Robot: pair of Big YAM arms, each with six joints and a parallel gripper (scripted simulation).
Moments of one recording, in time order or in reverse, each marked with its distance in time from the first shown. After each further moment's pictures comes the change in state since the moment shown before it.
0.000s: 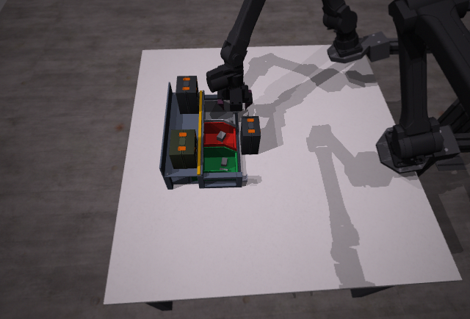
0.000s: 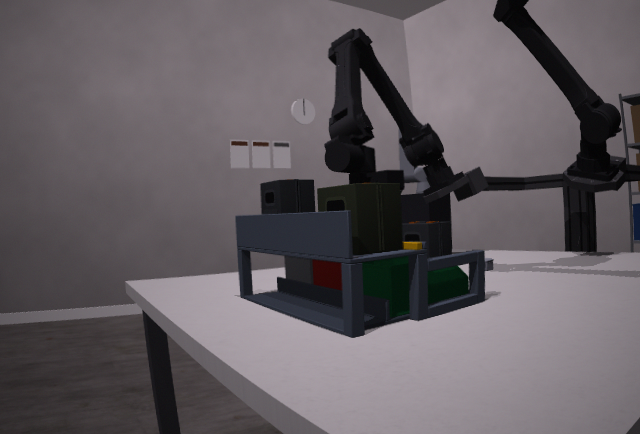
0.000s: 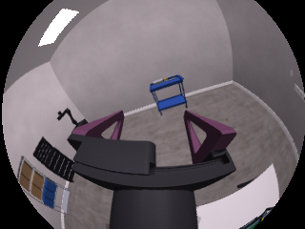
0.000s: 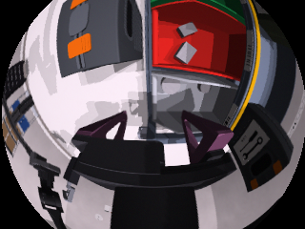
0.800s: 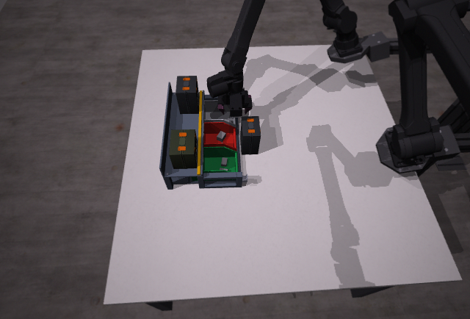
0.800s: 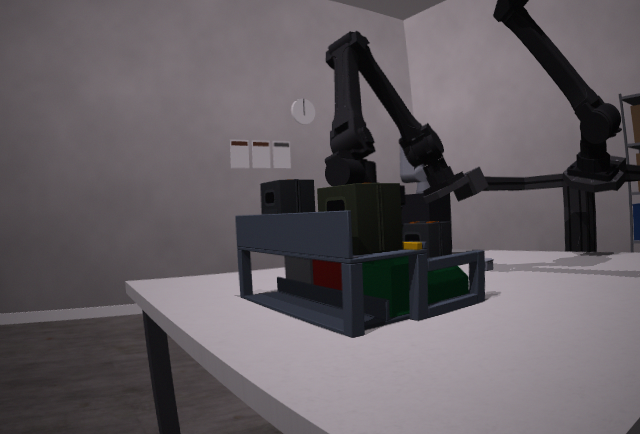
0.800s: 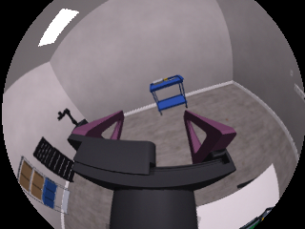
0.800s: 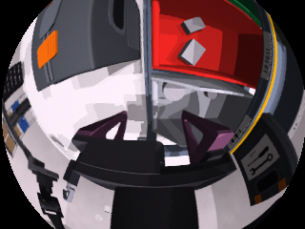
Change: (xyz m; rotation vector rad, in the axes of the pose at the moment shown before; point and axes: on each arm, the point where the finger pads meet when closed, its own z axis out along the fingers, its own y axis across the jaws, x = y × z) left arm 0.000 0.000 0.000 0.000 0.000 0.000; right arm 0.000 0.000 0.029 0.000 0.001 0.001
